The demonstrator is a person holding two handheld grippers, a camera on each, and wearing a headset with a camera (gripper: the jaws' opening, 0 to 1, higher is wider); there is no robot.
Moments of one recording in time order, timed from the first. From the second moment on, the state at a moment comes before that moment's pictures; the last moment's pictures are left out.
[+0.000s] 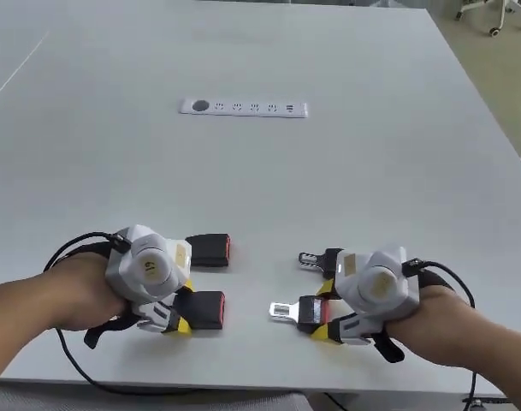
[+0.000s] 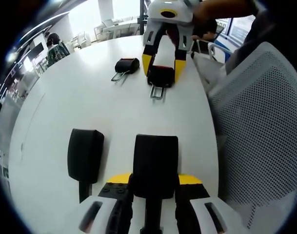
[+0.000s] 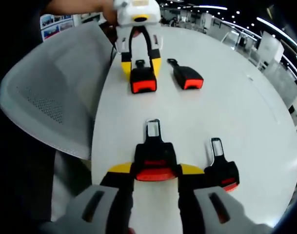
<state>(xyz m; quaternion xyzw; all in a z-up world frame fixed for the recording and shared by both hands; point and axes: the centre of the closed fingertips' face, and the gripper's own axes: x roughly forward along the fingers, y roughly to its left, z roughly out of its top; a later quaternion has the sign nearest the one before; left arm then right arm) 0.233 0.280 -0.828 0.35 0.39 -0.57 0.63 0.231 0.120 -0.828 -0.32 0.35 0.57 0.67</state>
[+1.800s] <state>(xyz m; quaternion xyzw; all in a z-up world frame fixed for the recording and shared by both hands) 0.233 0.278 -0.827 0.35 0.38 -0.58 0.63 0.234 0.201 -0.827 -0.32 0.32 0.59 0.66</state>
